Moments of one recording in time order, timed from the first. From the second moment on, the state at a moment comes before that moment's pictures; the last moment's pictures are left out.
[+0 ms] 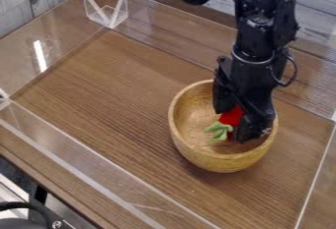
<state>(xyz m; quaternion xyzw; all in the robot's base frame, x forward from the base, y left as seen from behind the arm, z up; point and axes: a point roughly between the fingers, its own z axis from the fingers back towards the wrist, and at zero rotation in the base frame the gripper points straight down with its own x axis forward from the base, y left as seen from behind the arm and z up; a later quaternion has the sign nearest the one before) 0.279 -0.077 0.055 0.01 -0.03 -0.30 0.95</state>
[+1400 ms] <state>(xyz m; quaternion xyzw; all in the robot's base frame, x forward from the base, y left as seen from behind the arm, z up) 0.278 -0.057 0.131 0.07 -0.12 -0.27 0.95</state>
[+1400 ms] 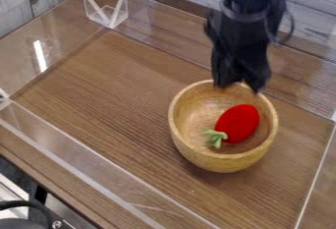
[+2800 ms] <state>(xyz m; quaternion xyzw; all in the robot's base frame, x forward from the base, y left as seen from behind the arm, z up) 0.250 -0.068 0.133 0.04 -0.15 -0.28 0.95</state>
